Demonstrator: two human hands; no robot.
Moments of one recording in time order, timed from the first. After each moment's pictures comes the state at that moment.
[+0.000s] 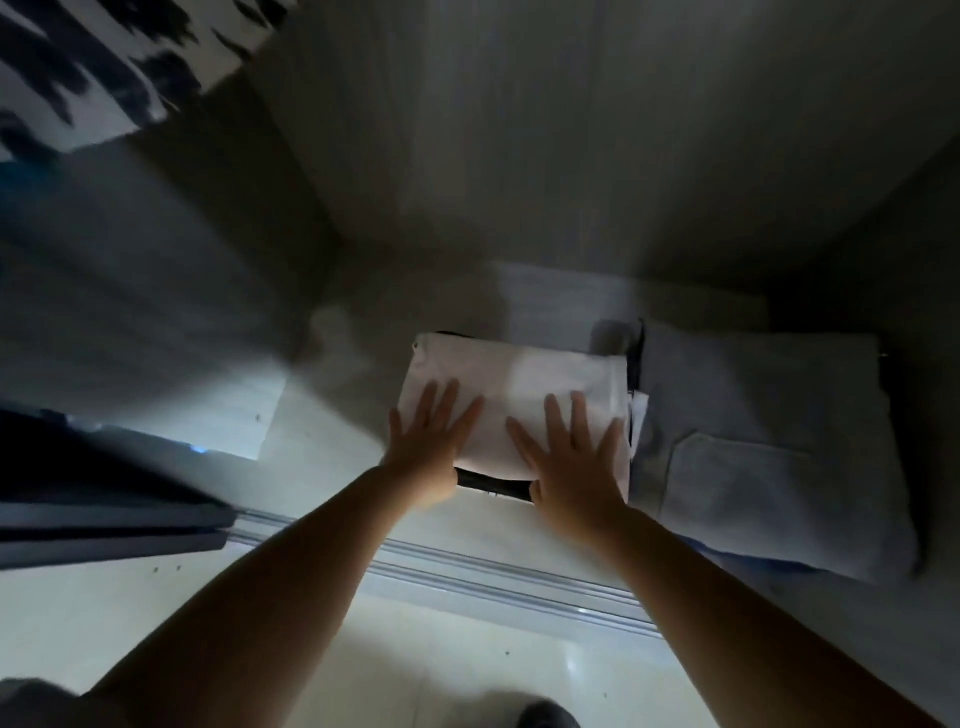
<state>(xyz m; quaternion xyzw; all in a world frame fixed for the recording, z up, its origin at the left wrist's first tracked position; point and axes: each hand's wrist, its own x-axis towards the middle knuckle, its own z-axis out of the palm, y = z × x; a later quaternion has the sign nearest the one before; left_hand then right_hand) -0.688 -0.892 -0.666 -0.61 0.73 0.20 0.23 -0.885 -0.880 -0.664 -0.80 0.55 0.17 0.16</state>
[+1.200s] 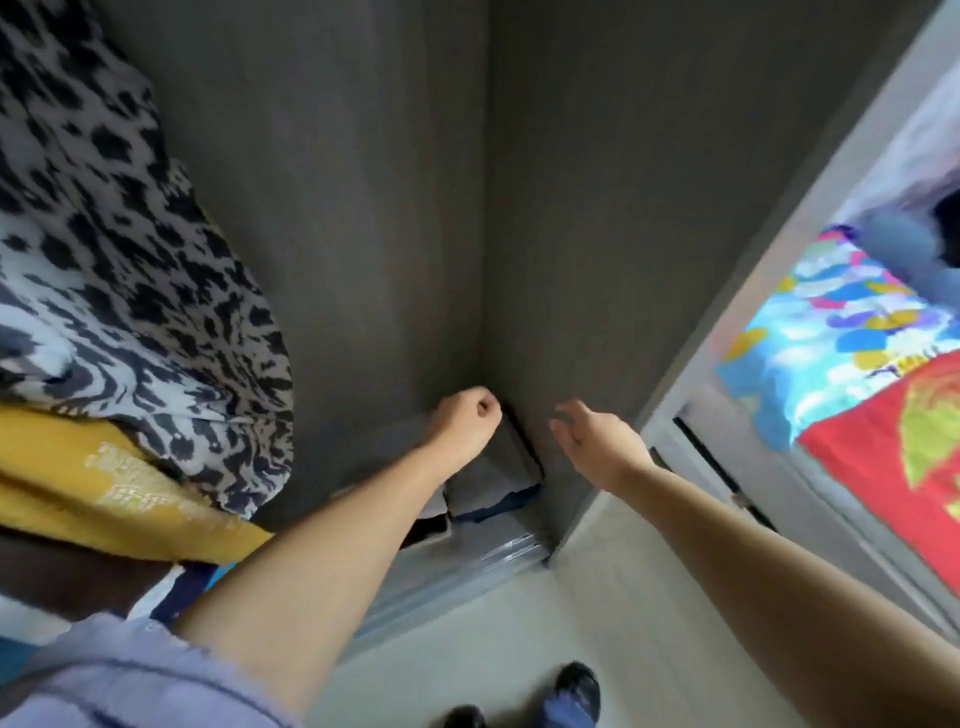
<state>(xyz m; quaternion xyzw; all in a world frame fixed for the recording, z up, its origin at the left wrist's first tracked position) -0.883 -0.755 -0.077 -0.49 0.76 0.41 -0.11 -1.040 -0.645 -0.083 -0.53 0.82 -0.14 0.17</state>
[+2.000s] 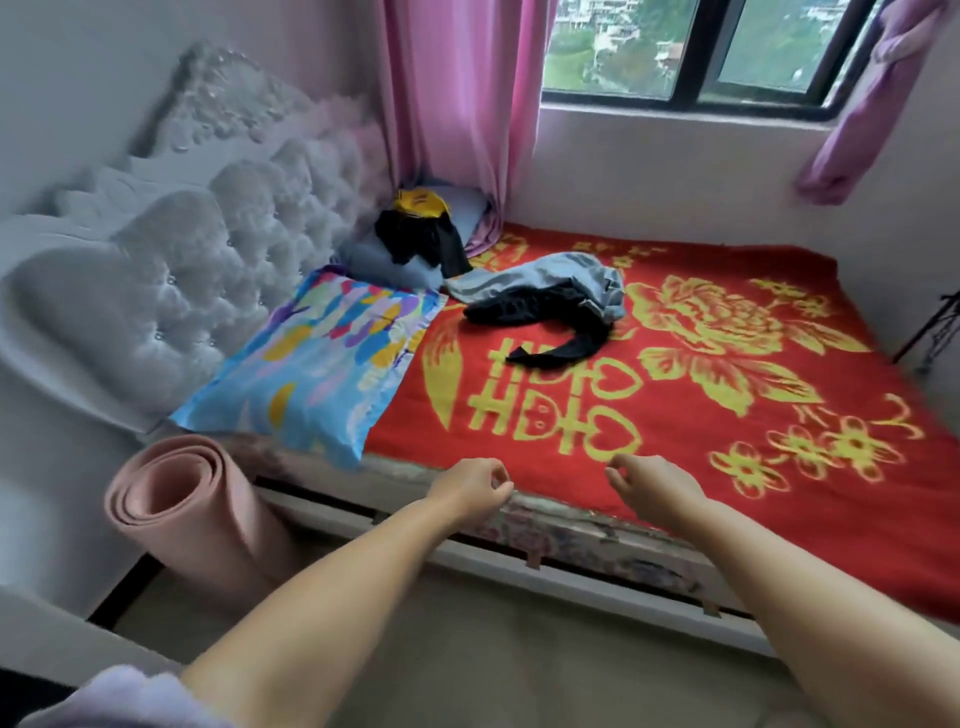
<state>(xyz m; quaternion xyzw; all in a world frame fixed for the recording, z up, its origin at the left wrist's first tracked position) -1.309 -0.303 -0.047 0.01 0.94 0.30 0.16 -1.351 -0.056 -0.040 -0.10 0.98 -0.08 0.14</state>
